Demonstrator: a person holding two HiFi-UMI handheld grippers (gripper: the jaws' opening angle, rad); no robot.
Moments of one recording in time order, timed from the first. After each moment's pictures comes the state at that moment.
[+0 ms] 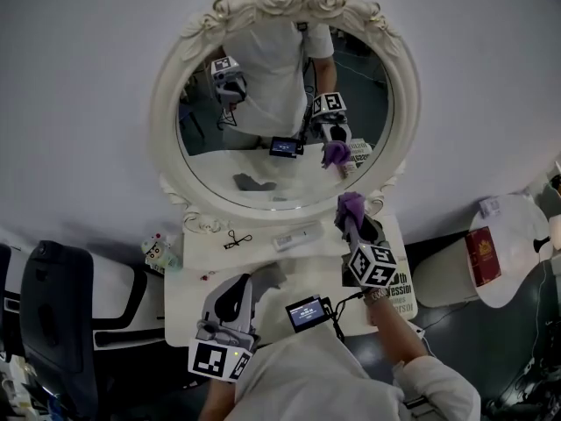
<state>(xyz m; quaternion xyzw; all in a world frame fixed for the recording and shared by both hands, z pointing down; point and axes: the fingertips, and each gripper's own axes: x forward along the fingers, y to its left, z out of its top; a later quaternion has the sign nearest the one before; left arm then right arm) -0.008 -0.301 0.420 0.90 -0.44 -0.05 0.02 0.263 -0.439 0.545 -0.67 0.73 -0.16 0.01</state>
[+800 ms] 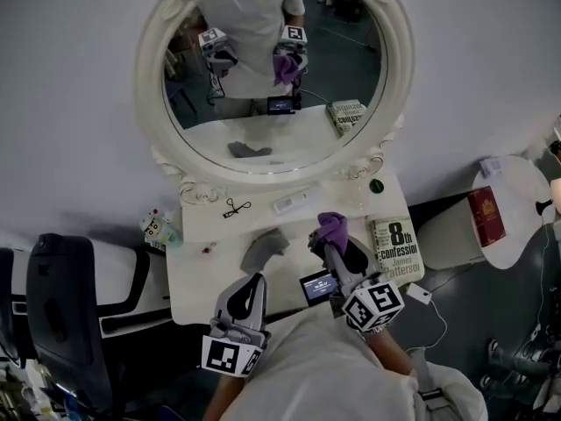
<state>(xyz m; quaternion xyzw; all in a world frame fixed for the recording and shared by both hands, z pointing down) -0.005 -0.239 0.470 0.91 -0.40 -0.03 0.05 0.154 -0.283 0.513 -0.57 0.80 -0.17 0.08</state>
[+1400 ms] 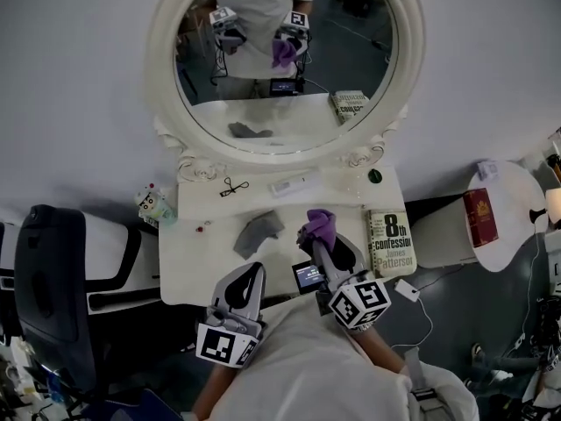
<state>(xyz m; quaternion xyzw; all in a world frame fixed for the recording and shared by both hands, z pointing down) -0.007 -0.217 0.477 0.91 -0.41 -0.05 0.07 0.127 -0.260 0.533 -0.55 0.81 -0.19 0.06</state>
